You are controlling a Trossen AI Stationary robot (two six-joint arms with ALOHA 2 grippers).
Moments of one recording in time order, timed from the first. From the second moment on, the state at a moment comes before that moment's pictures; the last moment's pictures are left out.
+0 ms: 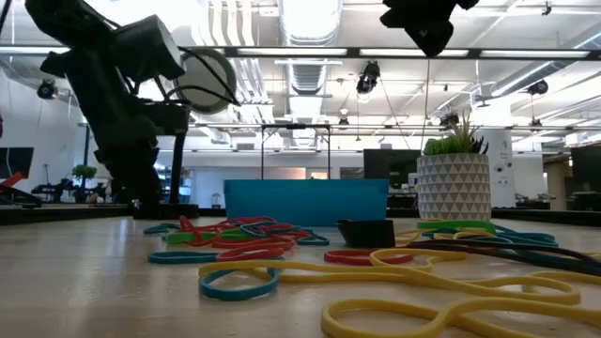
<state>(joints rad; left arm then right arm) -0.01 1.23 0.52 -0.36 -0.15 -0.50 0.28 1.23 0.91 -0.20 0.17 0.37</state>
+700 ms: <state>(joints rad) 0.08 1.36 0.43 -0.06 0.00 -0.43 0.29 1.23 0.90 -0.21 0.19 0.36</state>
